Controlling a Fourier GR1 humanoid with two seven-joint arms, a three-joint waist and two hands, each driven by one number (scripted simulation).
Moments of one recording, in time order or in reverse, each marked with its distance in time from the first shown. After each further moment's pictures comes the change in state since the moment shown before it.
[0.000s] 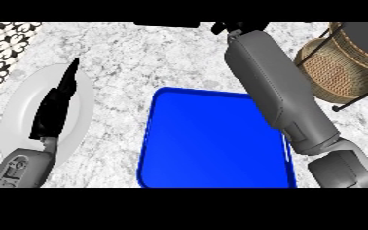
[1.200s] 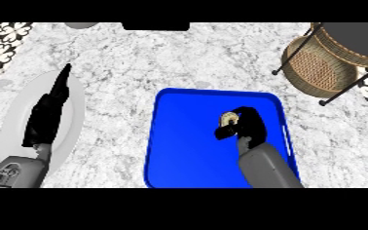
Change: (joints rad) left arm 0.048 0.028 0.000 -0.022 0.025 0.036 0.004; right arm 0.875 0.083 0.159 -0.630 -0.385 0.244 0.134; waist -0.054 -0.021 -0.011
